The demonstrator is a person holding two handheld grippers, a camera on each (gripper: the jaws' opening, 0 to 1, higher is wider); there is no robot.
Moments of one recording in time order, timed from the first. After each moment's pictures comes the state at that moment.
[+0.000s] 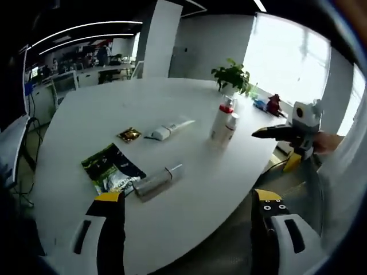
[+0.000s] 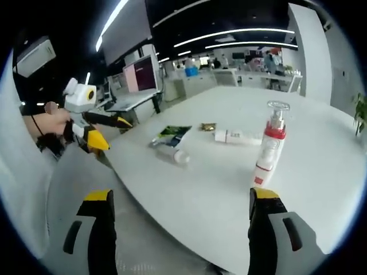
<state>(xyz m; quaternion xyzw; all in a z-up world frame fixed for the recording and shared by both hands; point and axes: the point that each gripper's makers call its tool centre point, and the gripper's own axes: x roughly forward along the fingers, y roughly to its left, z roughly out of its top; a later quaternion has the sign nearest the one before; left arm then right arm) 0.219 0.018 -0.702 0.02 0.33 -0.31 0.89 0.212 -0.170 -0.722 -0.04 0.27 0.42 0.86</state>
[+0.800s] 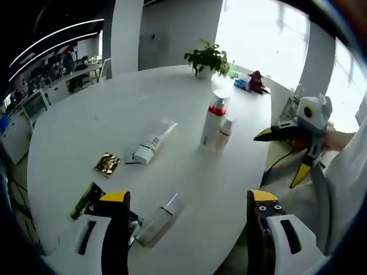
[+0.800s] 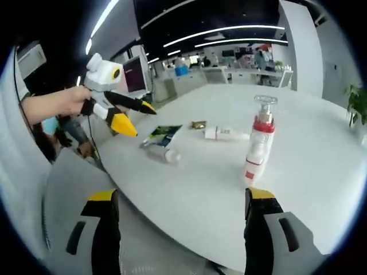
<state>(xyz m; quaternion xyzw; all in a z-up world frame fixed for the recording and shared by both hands) 0.293 -0.034 -0.697 0.08 0.35 -0.39 0.85 0.215 -0.180 -0.720 -0.02 0.28 0.39 0.88</state>
